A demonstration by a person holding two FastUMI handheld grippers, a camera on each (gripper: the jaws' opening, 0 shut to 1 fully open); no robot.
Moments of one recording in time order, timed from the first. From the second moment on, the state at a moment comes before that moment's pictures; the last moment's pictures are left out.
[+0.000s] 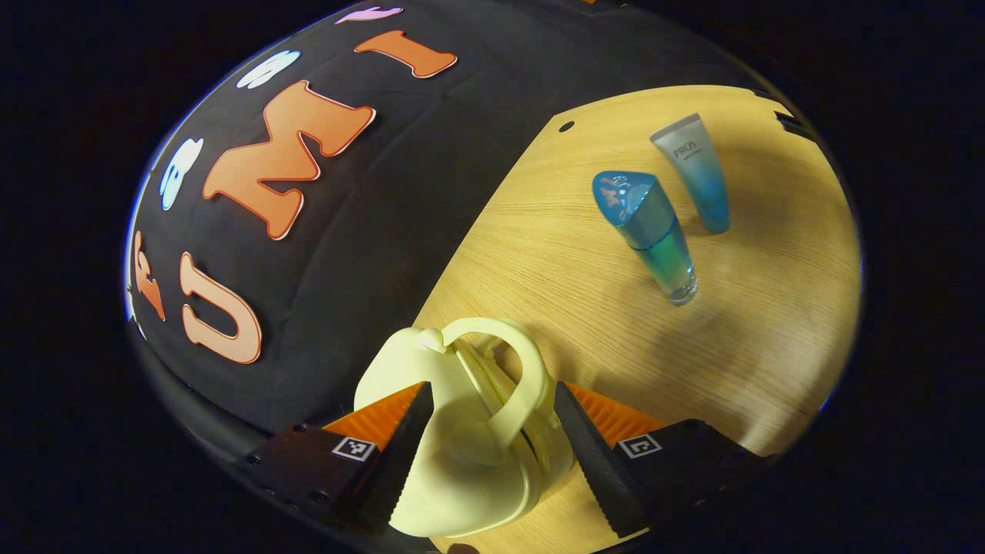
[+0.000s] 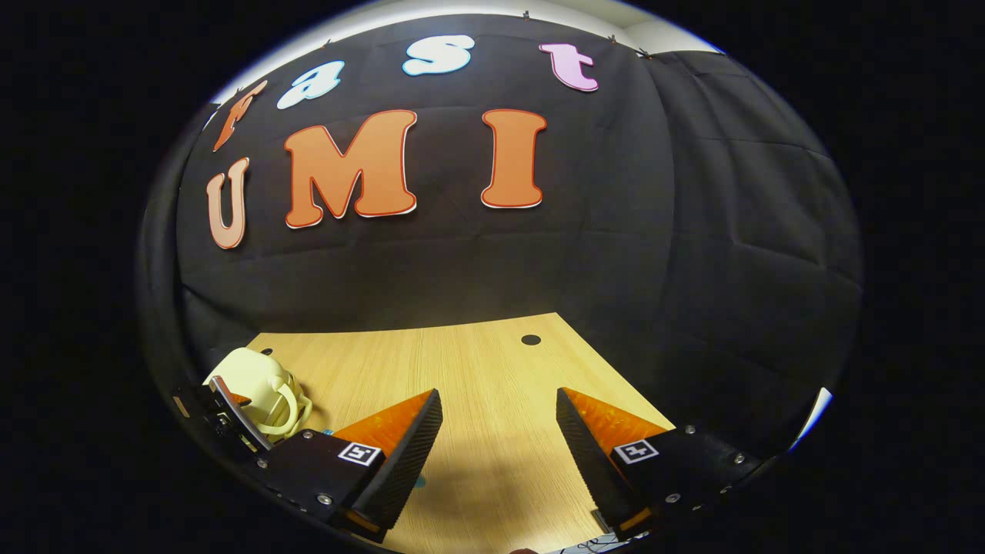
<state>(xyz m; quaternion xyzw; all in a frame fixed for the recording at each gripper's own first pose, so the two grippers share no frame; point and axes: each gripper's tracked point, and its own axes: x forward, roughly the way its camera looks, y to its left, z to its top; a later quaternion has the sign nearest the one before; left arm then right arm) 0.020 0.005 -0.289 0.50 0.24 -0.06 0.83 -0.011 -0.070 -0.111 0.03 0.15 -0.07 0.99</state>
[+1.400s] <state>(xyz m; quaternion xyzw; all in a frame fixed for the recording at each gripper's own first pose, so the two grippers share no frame) 0.055 0.000 -0.273 0.33 0.32 -0.03 0.89 0.003 -0.046 -0.094 0.03 0.13 -0.04 0.99</state>
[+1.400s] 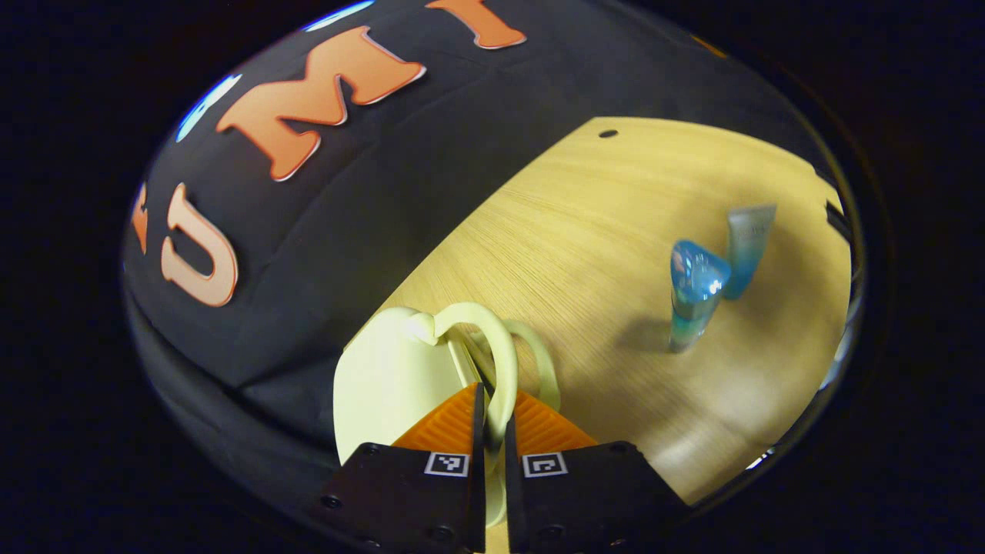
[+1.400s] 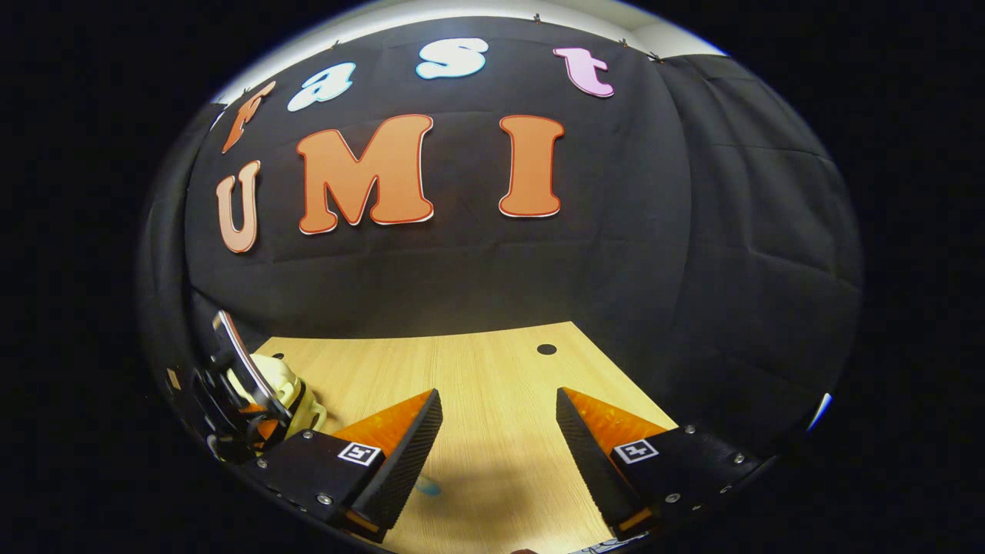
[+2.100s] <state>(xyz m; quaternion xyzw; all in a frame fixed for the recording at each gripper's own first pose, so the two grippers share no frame) 0.018 0.138 -0.138 0.11 0.24 0.01 0.97 0.015 0.031 -0.062 0.06 0.11 -0.02 0.99</state>
